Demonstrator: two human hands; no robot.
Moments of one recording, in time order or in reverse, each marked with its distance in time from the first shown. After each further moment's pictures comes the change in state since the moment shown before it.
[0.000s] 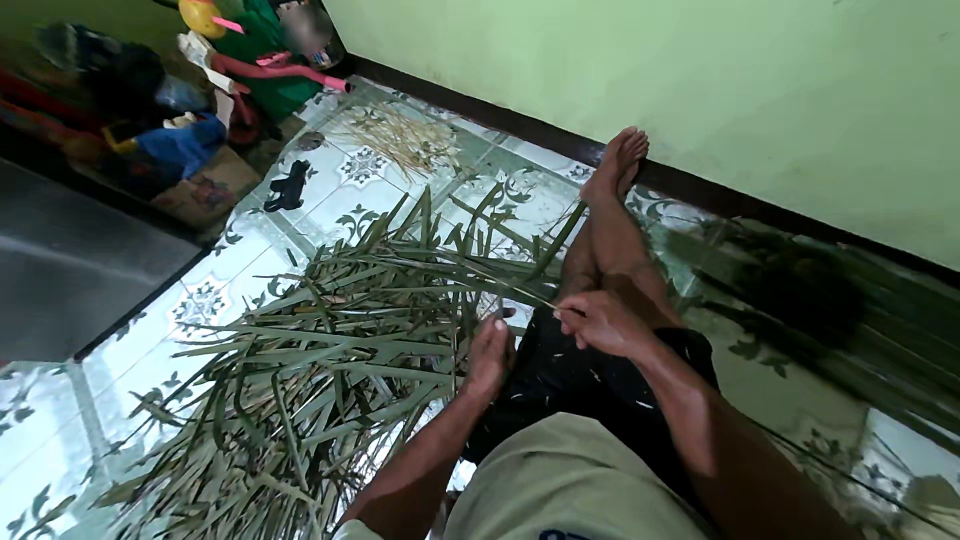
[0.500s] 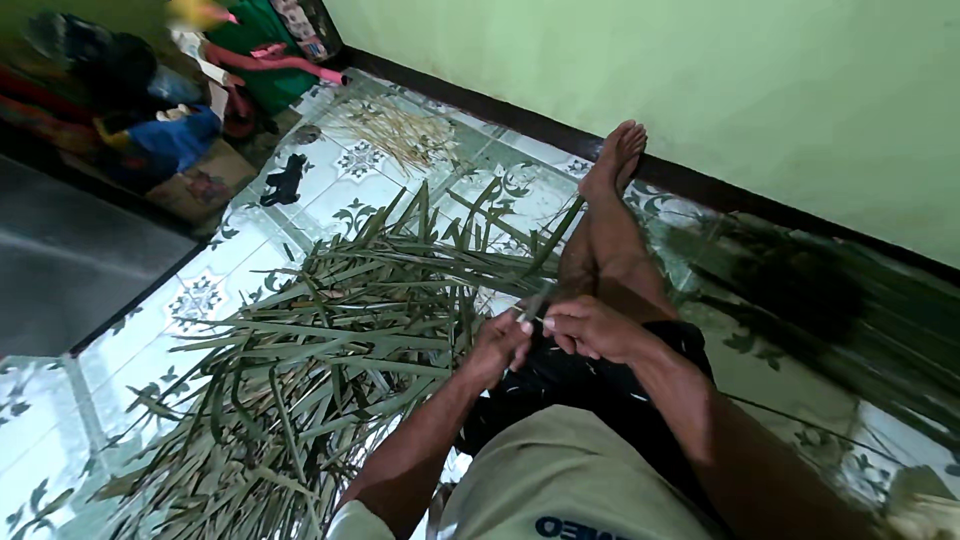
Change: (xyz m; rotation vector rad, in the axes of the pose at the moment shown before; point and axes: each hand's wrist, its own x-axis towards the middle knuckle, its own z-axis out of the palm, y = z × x) left_hand 0.011 0.021 0.004 -0.181 -0.259 -0.140; right_hand -0.008 0.009 0.006 0.388 -0.251 -0.087
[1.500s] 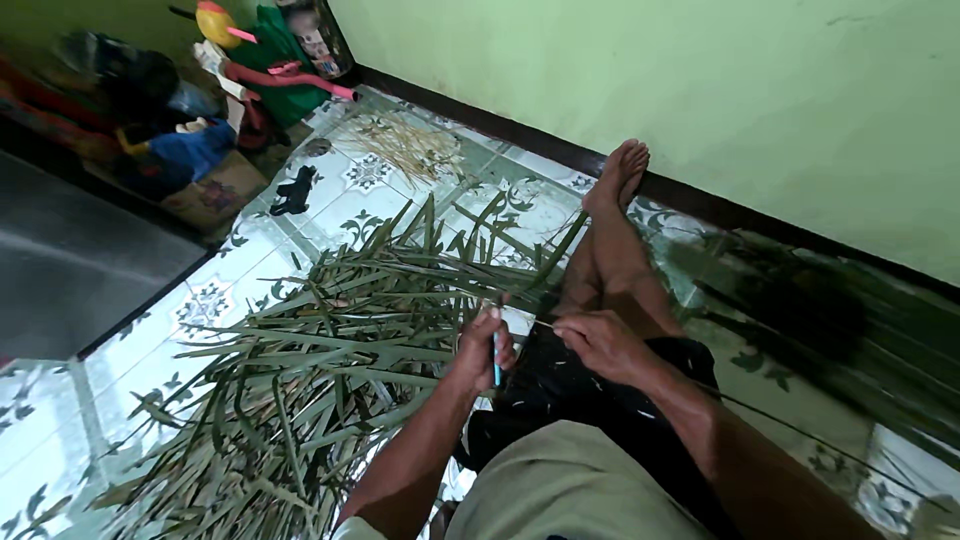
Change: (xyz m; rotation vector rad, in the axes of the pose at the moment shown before) left_hand 0.005 0.003 -0.018 -0.305 0.081 -0.056; right_hand -0.002 0.016 0.007 -0.613 0.375 -0.390
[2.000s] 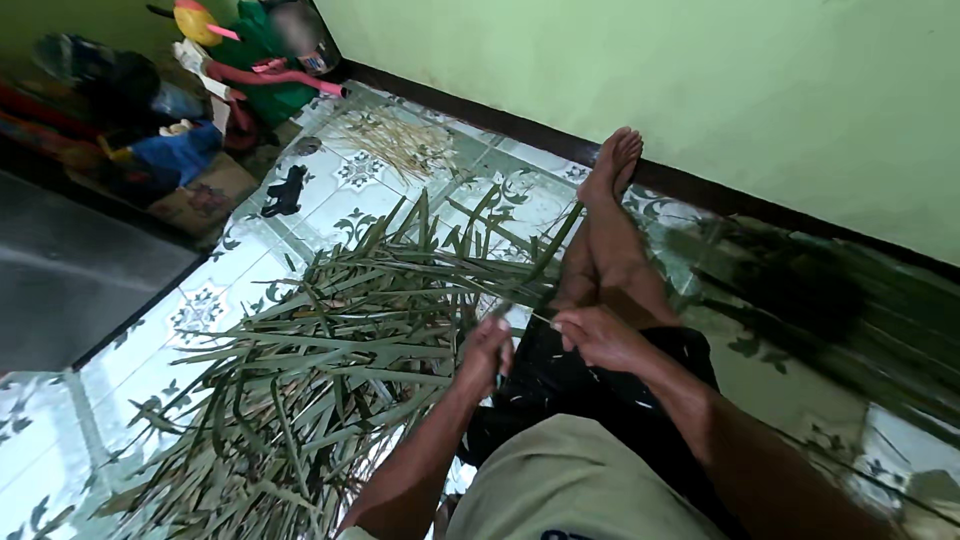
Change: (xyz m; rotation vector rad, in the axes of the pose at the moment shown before) left_hand -0.007 -0.016 -0.001 0.260 0.076 0.057; right_hand 0.009 -0.007 -0.013 0.145 -0.342 0.390
